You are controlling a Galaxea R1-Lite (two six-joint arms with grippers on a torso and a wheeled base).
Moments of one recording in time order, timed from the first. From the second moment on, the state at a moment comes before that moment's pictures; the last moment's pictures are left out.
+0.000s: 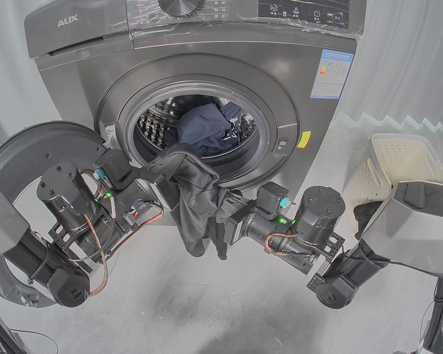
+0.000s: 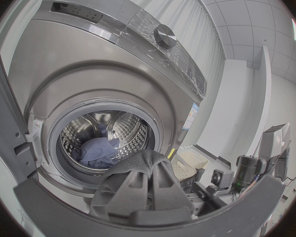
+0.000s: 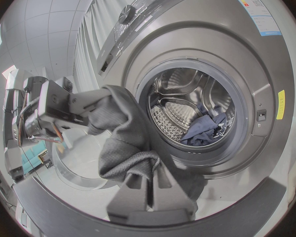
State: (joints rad) left arm -0.52 1.85 -0.57 -1.55 -0.09 -0.20; right arm 0.76 2.19 -0.87 -1.47 0.06 0.10
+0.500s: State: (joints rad) left arm -0.50 1.87 -0.57 -1.55 -0.09 -0.20; right arm 0.75 2.09 -0.70 -1.47 0.01 0.11
